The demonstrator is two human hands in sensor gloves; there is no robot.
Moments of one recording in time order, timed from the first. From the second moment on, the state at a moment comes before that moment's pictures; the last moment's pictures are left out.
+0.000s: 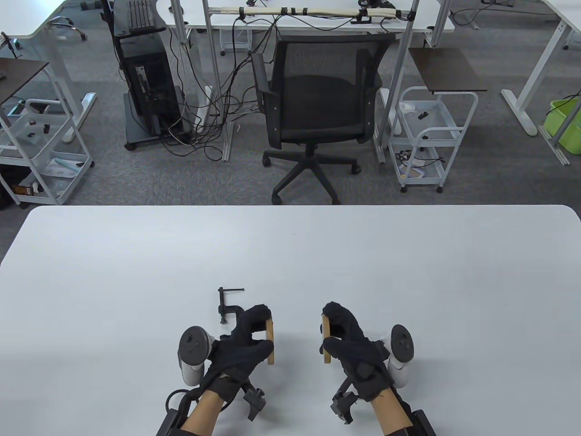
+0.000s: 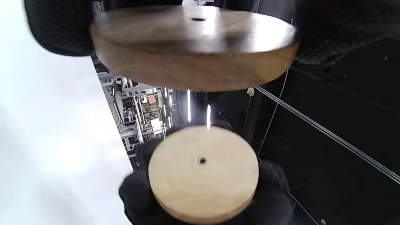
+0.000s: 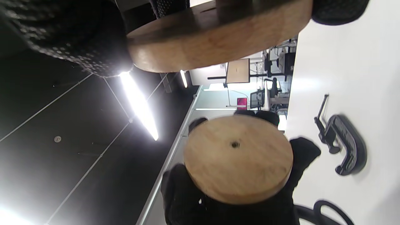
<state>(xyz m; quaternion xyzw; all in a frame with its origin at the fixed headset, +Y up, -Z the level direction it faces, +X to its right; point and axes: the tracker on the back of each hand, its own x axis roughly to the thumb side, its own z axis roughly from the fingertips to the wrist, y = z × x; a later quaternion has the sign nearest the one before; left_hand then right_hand) -0.149 -0.779 -0.333 0.01 -0.25 0.65 0.72 0.134 -0.781 -0.335 0.20 0.08 0.63 0.75</state>
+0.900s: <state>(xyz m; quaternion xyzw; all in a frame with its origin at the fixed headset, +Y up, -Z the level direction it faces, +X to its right) -0.111 -0.774 -0.328 -0.01 -0.28 0.59 0.76 0.087 -0.807 -0.326 0.17 0.20 0.52 0.81</state>
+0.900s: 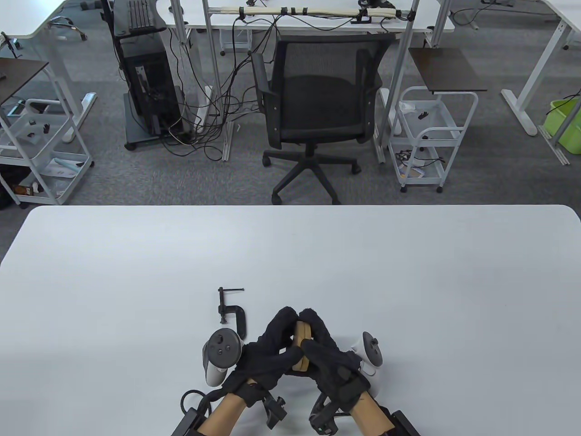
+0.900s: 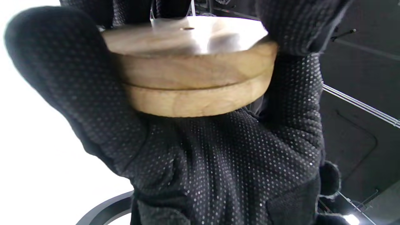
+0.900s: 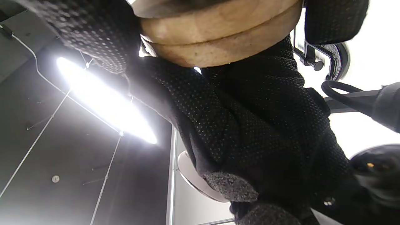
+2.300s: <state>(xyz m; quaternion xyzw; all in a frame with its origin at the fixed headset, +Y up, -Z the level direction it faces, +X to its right) -0.132 -0.733 -0.332 0.05 -0.28 0.40 0.87 0.122 -0.792 -0.318 0.15 0.06 0.64 0.75</state>
